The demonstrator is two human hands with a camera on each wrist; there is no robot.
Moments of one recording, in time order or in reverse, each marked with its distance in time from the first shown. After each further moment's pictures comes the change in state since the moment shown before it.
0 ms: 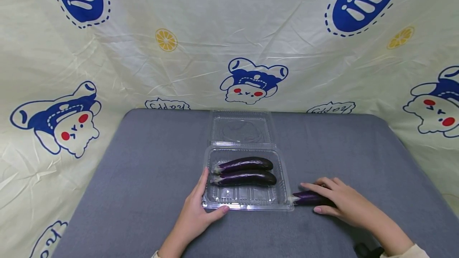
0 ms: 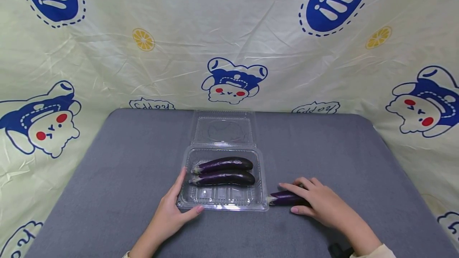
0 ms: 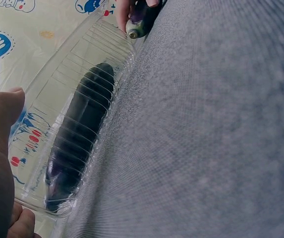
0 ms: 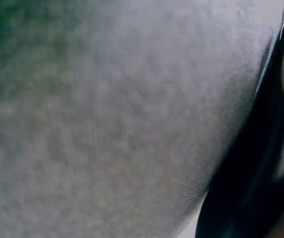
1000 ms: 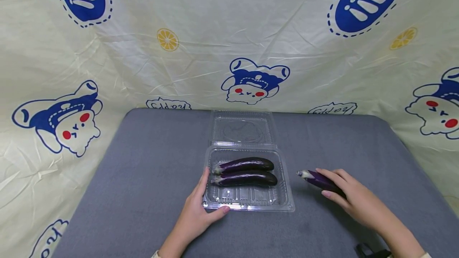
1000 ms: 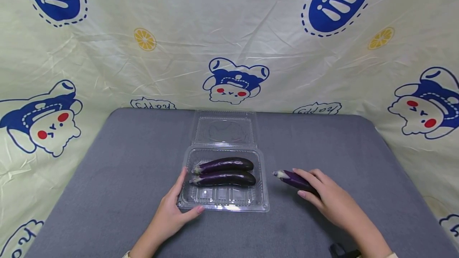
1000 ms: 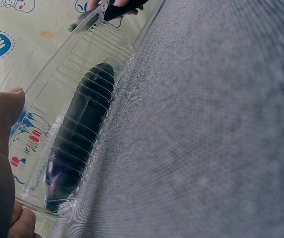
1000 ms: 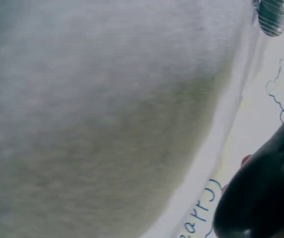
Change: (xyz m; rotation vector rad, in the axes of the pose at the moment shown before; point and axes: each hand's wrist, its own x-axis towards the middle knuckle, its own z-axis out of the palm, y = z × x) left_hand 0.001 -0.001 0.000 0.000 -0.004 -0.008; right_hand 0.000 -0.001 -0.019 0.059 0.105 0.225
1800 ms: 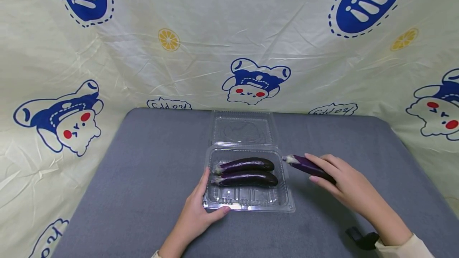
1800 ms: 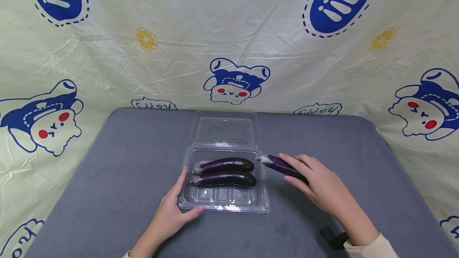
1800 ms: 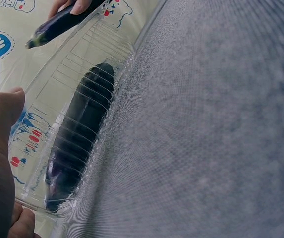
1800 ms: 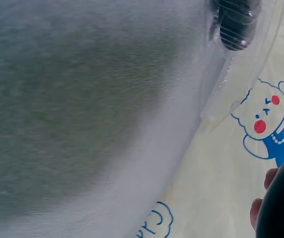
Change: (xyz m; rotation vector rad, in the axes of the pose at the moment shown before) left_hand 0.000 0.000 0.000 0.009 0.007 0.004; right_hand 0.036 -0.029 -0.022 -0.059 0.144 -0.120
